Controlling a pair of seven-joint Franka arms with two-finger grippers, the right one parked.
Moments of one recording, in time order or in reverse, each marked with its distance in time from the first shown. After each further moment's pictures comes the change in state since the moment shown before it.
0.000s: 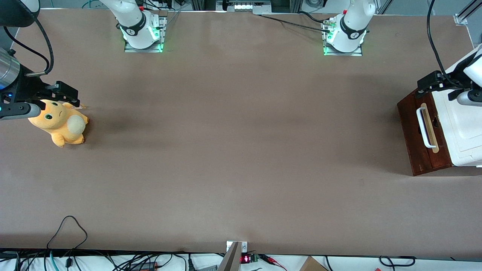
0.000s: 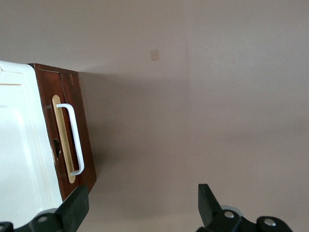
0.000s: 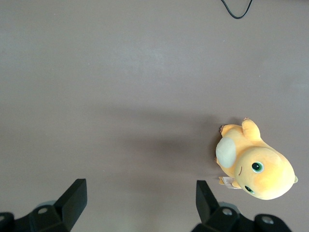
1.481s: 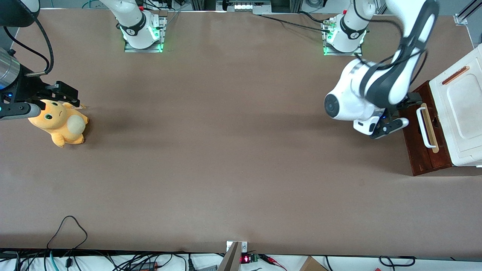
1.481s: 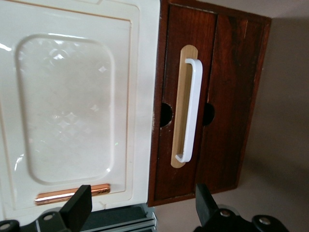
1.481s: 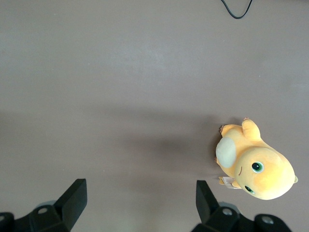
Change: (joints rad) arm -0.037 0.358 -0.382 -0.382 1.088 -0.220 -1.113
